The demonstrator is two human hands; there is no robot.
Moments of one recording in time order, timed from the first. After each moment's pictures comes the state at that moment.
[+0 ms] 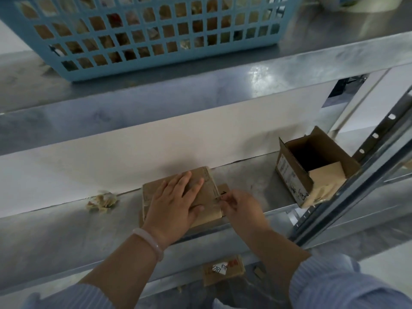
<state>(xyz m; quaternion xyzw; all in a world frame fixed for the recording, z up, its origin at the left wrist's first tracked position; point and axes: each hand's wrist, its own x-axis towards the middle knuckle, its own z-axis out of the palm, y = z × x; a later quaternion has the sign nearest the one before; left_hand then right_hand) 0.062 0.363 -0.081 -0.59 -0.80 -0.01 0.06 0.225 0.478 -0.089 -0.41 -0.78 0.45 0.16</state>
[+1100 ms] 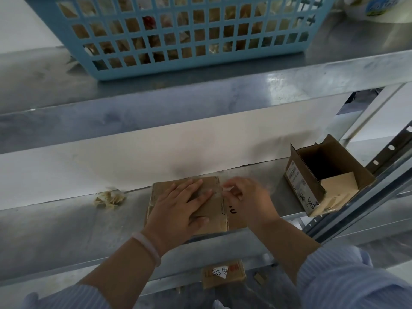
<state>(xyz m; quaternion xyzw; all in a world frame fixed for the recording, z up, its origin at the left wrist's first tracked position) 0.053 0.344 -0.082 -0.63 -0.77 -0.08 0.04 0.209 0.500 -0.075 -0.30 -0.86 0.35 0.24</state>
